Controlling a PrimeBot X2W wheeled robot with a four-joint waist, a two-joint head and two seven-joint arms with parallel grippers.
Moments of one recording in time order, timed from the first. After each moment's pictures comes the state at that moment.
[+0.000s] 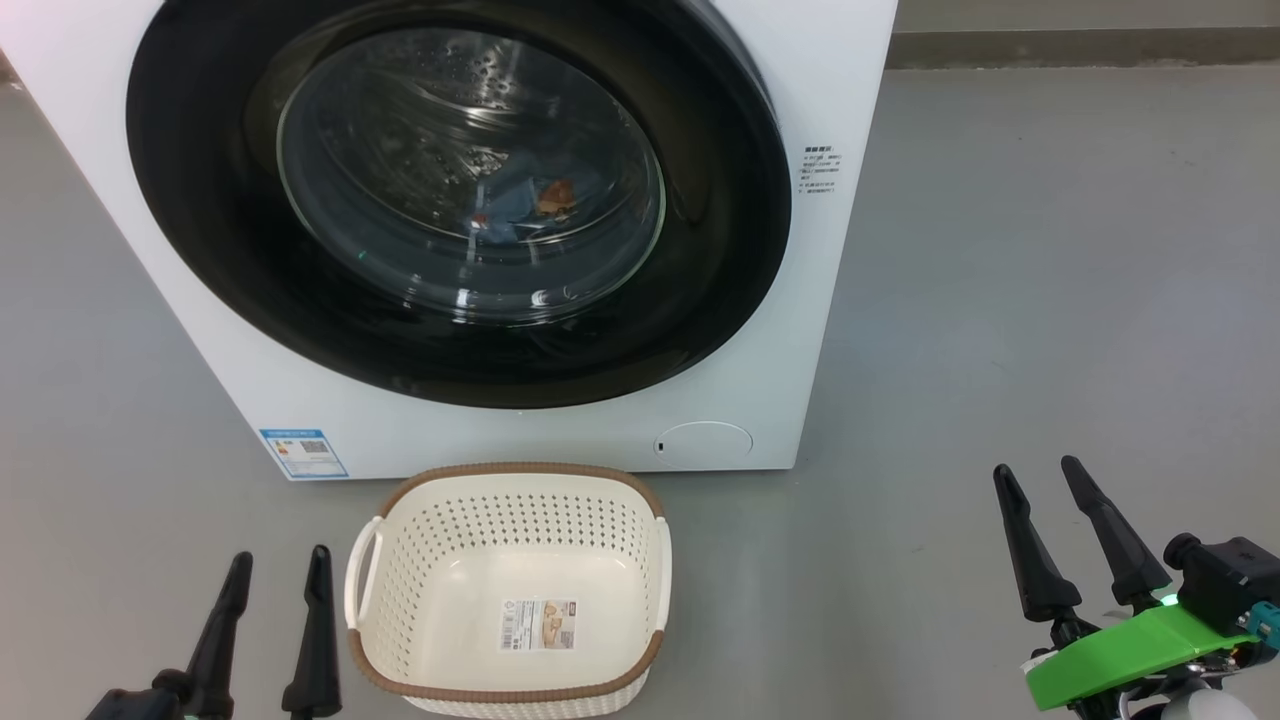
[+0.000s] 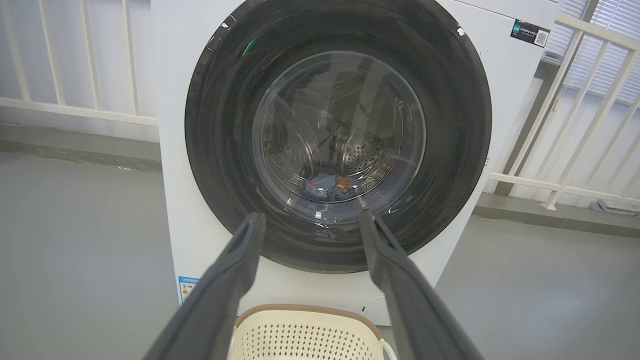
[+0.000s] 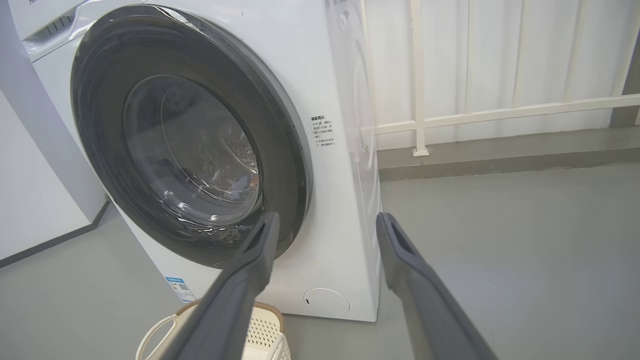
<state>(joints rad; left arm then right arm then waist) 0.06 0.07 -0.03 0.06 -0.33 -0.13 -0.25 -0.08 -0.23 0.06 0.19 0.44 0.13 -0.26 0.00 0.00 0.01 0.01</state>
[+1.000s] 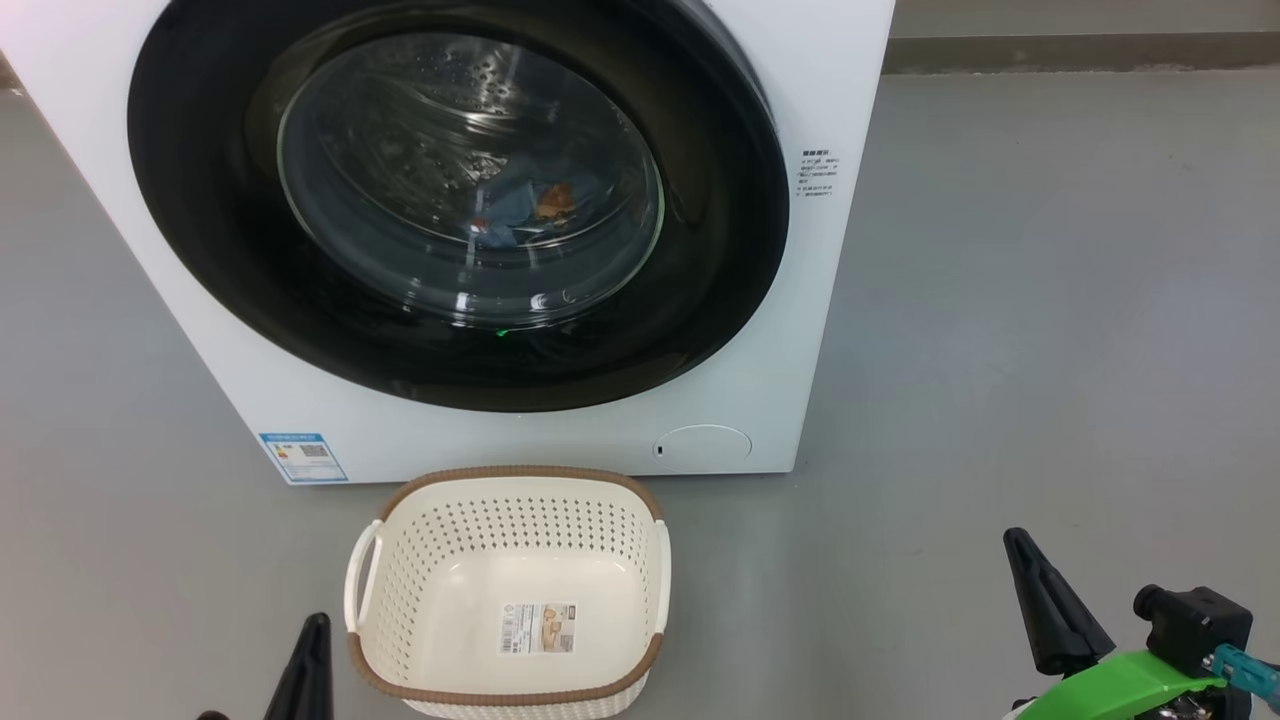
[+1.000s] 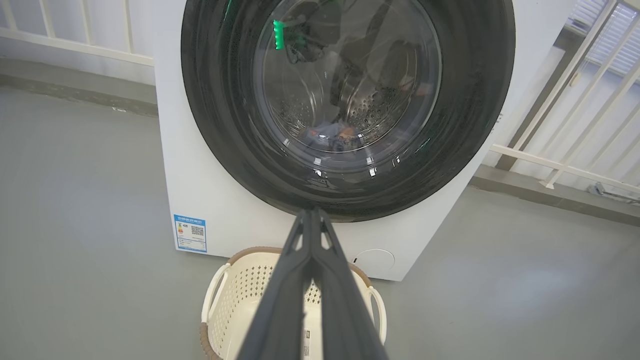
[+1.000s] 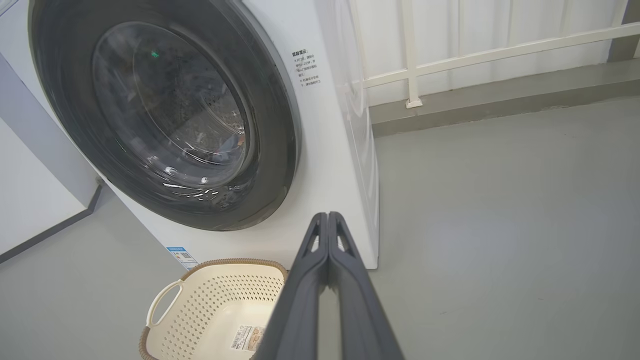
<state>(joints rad) 0.09 0.05 -0.06 0.16 -0.35 -0.13 -0.25 -0.04 -0.18 0.06 0.28 0.44 0.13 -0.25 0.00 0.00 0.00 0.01</state>
